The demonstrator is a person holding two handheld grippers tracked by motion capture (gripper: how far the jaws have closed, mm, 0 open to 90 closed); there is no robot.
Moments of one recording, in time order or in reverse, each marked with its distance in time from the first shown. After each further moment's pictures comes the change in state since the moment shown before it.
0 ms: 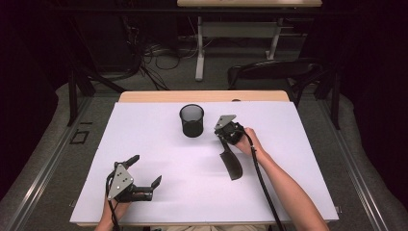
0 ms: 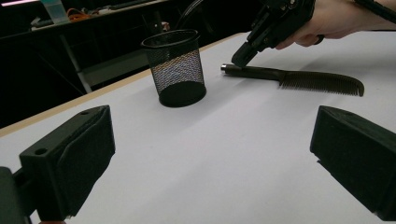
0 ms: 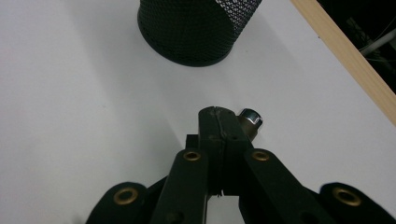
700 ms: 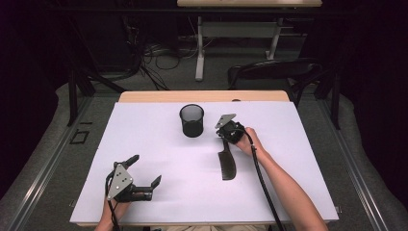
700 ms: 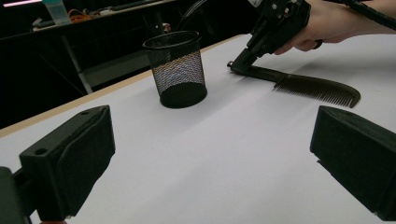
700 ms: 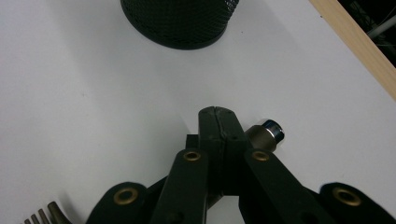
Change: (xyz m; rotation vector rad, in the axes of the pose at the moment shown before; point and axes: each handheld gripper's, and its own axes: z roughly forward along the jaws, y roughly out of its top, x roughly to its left) left arm 0.000 0.000 0.000 -0.005 0.002 -0.007; right arm -0.006 -0.006 0.007 0.039 -0.001 0.026
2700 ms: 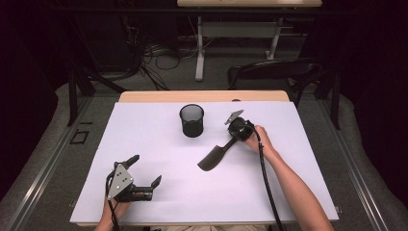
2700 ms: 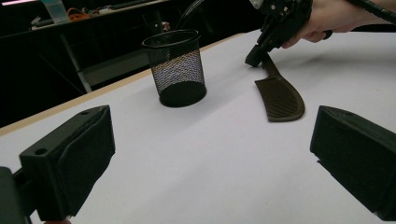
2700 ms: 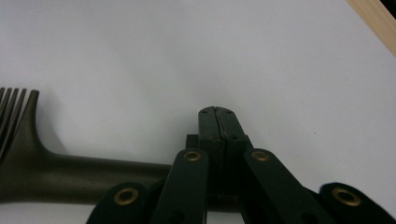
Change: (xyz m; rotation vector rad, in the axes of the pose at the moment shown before) left arm 0.000 0.000 0.000 0.004 -0.002 0.000; right arm -0.027 -0.020 -0.008 0.161 -0.045 0.080
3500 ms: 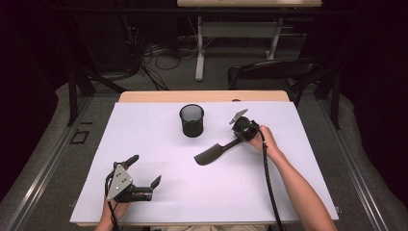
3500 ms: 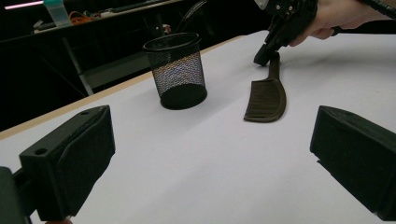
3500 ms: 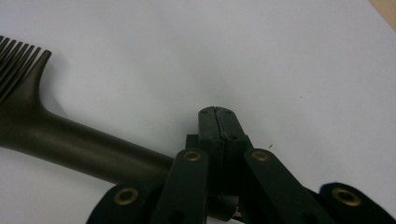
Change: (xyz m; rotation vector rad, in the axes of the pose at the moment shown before) left arm 0.000 0.001 -0.002 -0.008 0.004 0.009; right arm -0.007 -0.009 -0.009 0.060 -0.006 0.033
